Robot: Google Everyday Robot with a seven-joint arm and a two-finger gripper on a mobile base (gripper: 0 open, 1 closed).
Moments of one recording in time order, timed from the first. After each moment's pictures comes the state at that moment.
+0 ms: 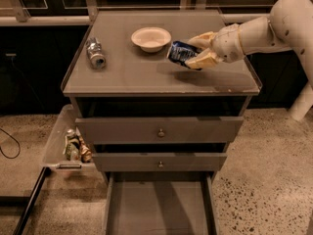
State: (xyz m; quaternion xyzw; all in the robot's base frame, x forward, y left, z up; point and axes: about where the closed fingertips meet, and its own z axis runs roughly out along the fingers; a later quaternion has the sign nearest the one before) arm 0.695 -0.140 0.887 -0.61 0.62 0.17 0.47
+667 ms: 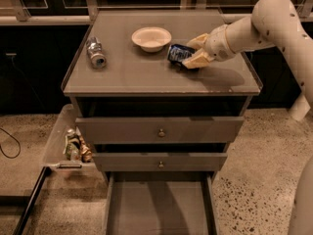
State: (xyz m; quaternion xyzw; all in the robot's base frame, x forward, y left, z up) arm 0.731 -0.146 0.861 -0.58 0.68 0.12 0.43
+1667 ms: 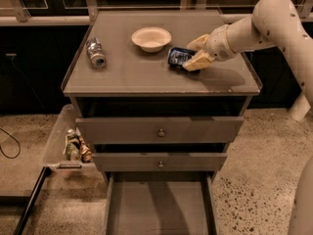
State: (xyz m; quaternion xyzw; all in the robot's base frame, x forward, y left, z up) arm 0.732 -0.147 0.859 -0.58 0.68 0.12 0.43
